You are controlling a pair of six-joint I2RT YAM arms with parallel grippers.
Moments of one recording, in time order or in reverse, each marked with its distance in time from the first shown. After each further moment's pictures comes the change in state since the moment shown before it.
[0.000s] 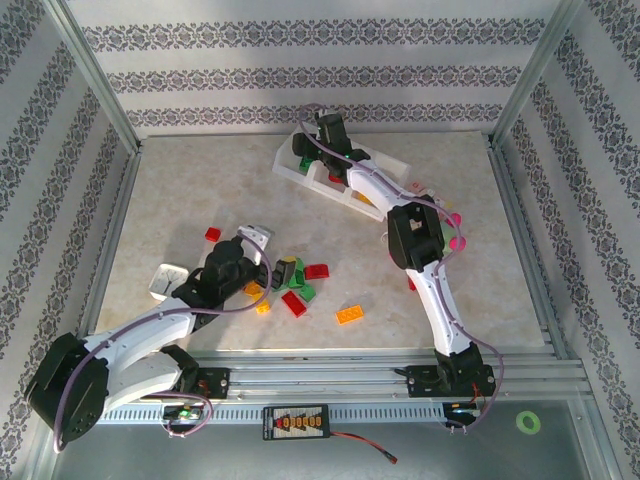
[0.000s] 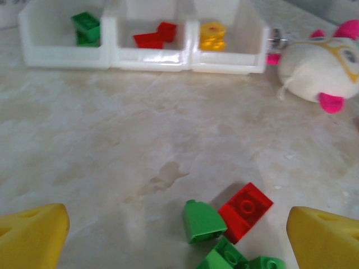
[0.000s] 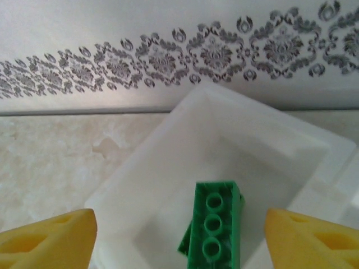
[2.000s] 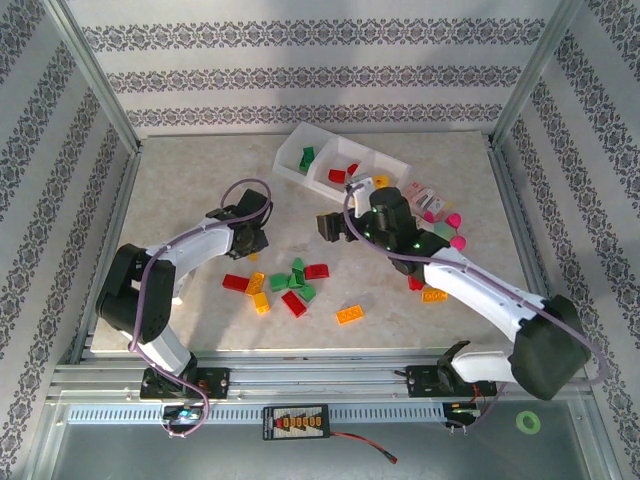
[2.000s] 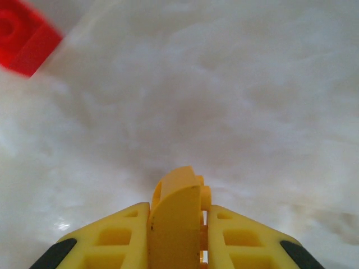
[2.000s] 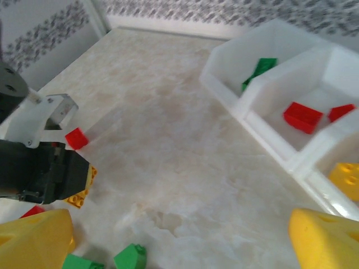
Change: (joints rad) left arm 0.168 0.605 0.636 -0.782 -0.188 -0.659; right arm 0.158 -1.215 -1.289 0.133 -0.042 -0.162
